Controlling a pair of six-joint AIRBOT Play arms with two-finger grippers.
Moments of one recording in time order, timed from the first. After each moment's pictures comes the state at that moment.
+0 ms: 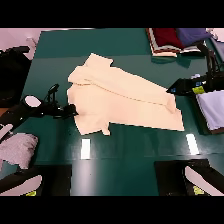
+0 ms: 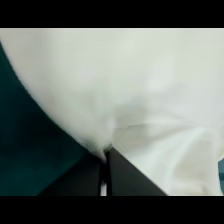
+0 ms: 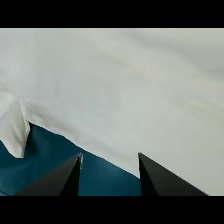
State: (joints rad) left arm -0.10 -1.21 0.72 0.89 -0.81 -1.39; right arm -0.14 -0.99 1.13 -1.04 1.39 1.42
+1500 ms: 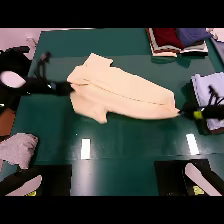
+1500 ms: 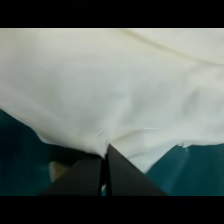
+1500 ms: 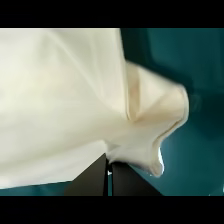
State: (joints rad) left arm -0.12 -1.09 1.12 0.97 -0.94 -1.35; right arm -0.46 -0.91 0.71 -1.00 1.09 1.38
